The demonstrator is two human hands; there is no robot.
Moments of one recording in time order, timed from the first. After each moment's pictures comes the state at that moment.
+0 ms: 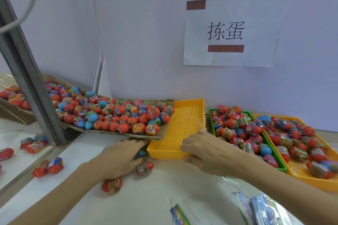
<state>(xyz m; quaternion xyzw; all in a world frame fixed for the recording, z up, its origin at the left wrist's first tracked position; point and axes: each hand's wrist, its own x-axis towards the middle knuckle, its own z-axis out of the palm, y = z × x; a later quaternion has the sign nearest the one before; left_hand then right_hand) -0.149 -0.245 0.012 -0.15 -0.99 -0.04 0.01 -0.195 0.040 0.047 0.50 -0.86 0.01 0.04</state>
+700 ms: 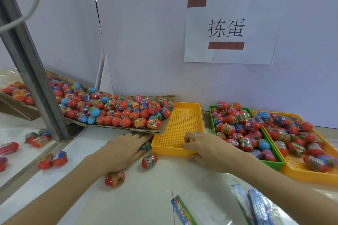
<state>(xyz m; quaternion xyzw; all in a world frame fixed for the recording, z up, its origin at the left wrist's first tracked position) -0.148 -0.245 0.013 -0.18 -0.98 0.01 0.05 -0.190 0.040 0.042 0.45 -0.89 -0.04 -0.01</state>
